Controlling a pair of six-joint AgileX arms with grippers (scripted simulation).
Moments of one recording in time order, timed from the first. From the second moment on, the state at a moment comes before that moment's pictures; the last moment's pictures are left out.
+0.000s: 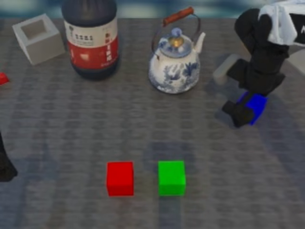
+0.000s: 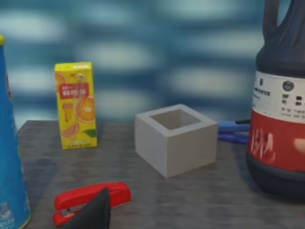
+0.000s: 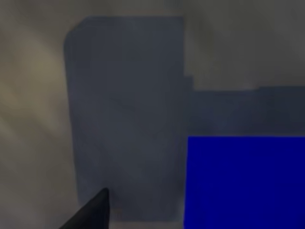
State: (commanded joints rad) left arm 0.02 0.00 0.00 0.00 0.00 0.00; right arm 0.27 2.33 1.77 -1.01 0.00 -0.60
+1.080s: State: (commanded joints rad) left arm 0.02 0.00 0.00 0.00 0.00 0.00; right arm 0.27 2.33 1.76 -1.01 0.00 -0.60
